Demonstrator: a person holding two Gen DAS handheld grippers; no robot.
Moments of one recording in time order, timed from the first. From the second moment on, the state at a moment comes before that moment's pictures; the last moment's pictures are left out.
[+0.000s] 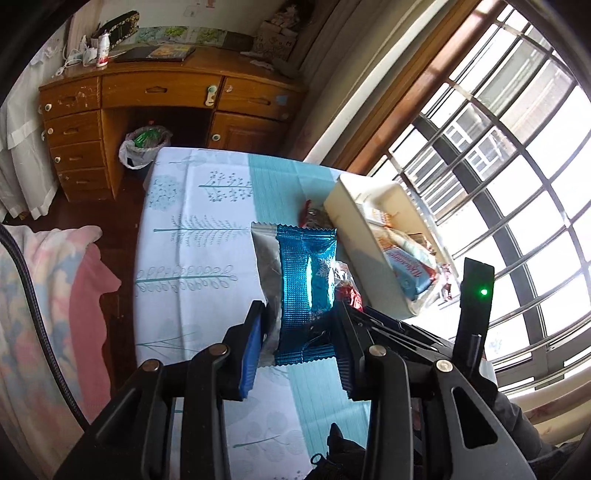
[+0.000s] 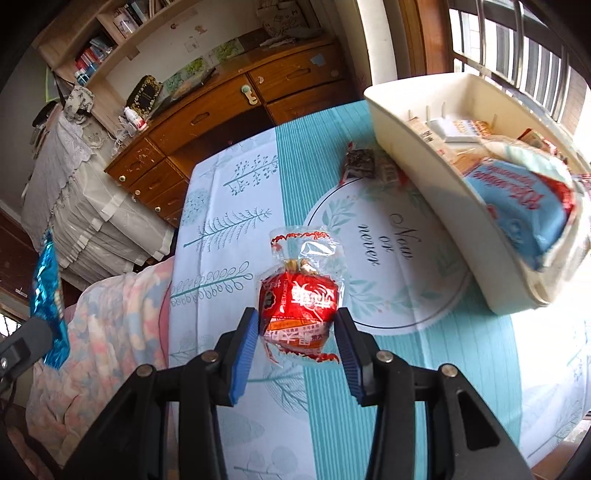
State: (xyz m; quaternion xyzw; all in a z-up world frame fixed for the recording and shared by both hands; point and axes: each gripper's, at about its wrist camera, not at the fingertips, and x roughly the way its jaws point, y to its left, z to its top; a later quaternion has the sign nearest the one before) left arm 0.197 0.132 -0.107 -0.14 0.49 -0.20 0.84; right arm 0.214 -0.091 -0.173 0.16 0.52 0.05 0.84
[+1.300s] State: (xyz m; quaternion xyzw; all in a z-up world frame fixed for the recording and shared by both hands) left arm 0.261 -0.153 -0.105 -0.15 0.46 -0.19 0.86; right arm 0.227 -0.320 -0.112 -0.02 0.42 0.13 0.90
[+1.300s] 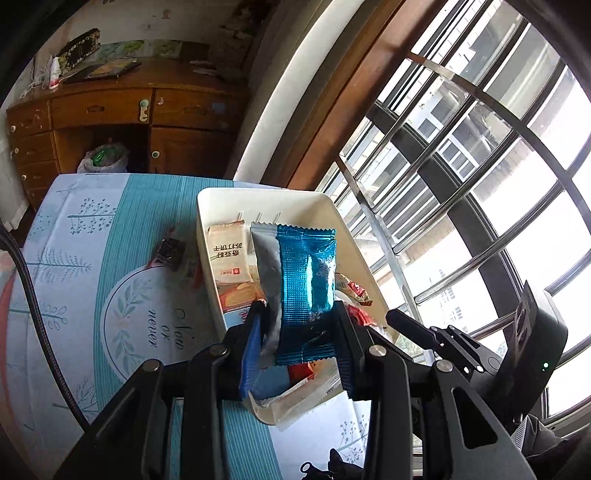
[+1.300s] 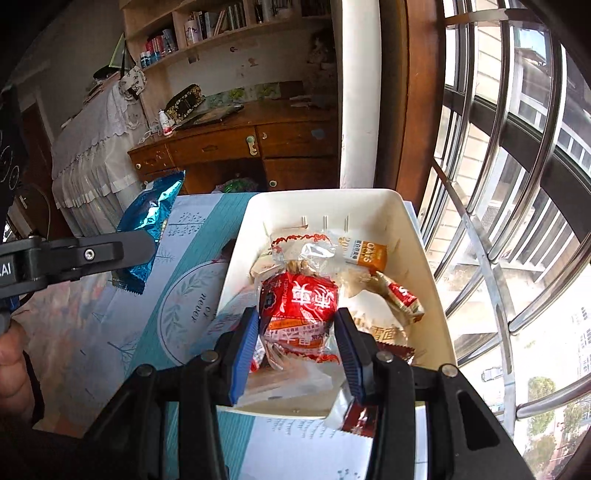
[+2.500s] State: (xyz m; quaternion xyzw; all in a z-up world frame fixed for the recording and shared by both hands) left arm 0.273 -0.093 -0.112 -0.06 0.50 -0.10 0.86; right arm 0.220 -0.309 -0.106 0.01 0.41 0.11 0.91
